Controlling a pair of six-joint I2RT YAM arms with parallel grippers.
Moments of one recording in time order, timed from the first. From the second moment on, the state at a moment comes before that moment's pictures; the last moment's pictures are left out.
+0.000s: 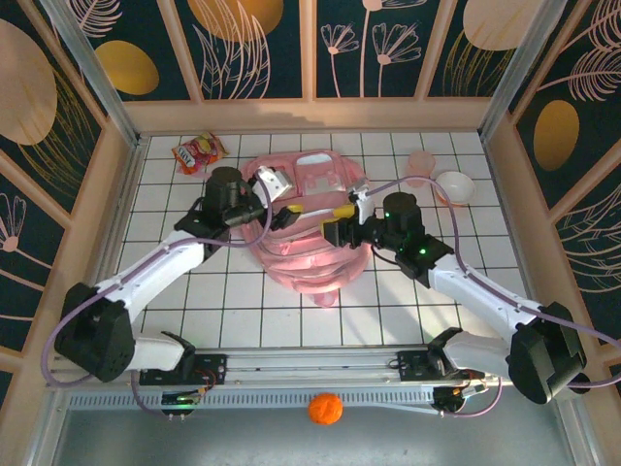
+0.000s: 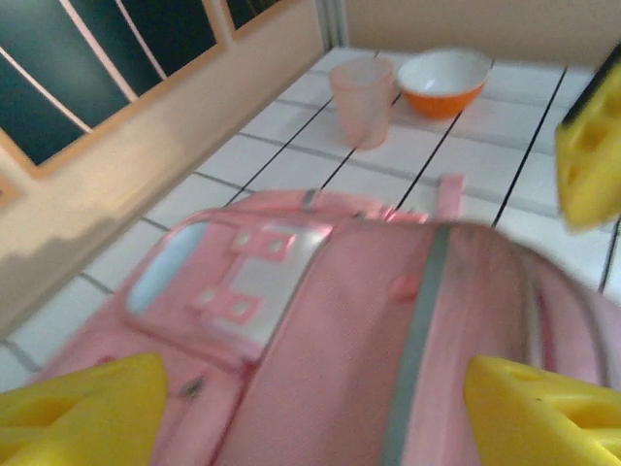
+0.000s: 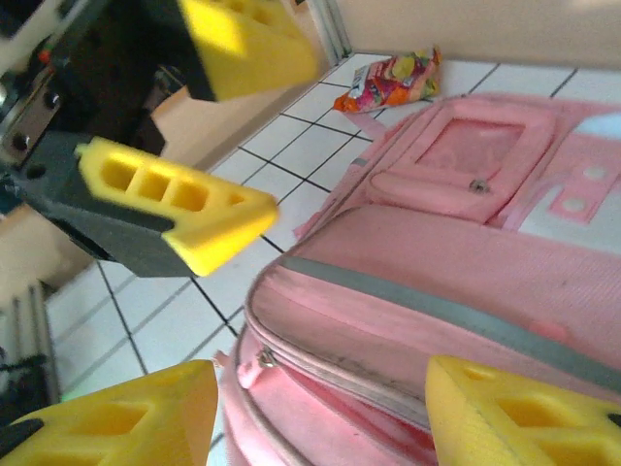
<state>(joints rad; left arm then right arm) -0.49 1.33 0.94 -0.02 0.40 0.41 0.61 1.15 0.71 0.12 -0.43 0.28</state>
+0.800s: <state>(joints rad) -0.47 1.35 0.78 -0.20 0.29 1.07 0.57 1.15 0.56 0.20 -0.45 0.58</state>
